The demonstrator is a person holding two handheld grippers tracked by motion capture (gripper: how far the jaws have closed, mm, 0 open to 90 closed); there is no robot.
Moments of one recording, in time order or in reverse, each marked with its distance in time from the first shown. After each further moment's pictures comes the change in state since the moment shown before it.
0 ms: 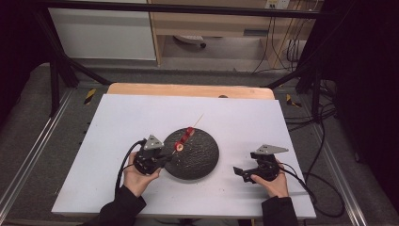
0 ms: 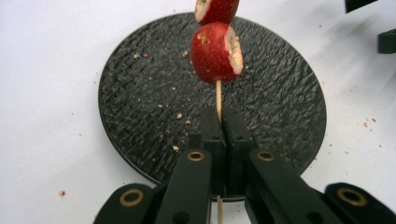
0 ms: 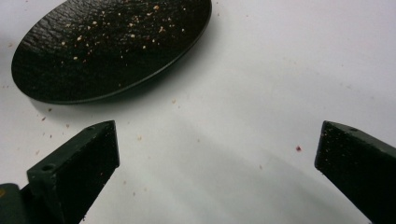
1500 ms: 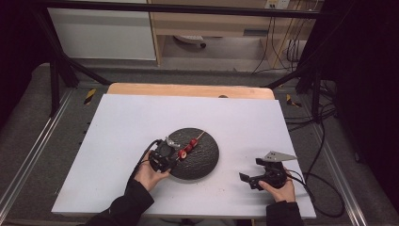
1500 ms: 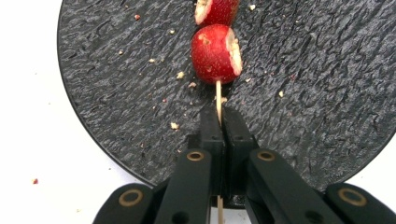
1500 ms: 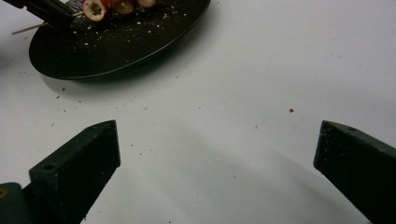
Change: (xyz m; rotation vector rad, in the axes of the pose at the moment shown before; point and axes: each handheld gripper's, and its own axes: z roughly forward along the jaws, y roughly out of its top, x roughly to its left) left arm -0.008 0.008 0.047 0.293 0.084 0.028; right arm -0.002 -0.021 -0.018 -0.021 0.019 0.021
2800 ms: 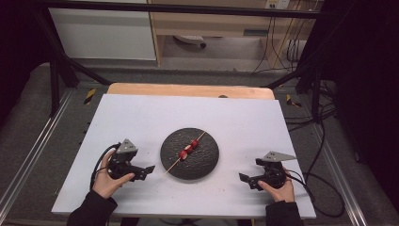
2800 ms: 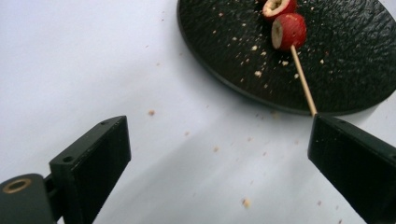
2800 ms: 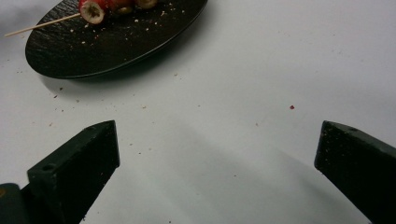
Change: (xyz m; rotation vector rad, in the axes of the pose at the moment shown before) left arm 0.073 -0.082 -0.050 -0.268 -0.056 -0.032; right arm 0.001 0.000 0.002 0.011 -0.005 0.017
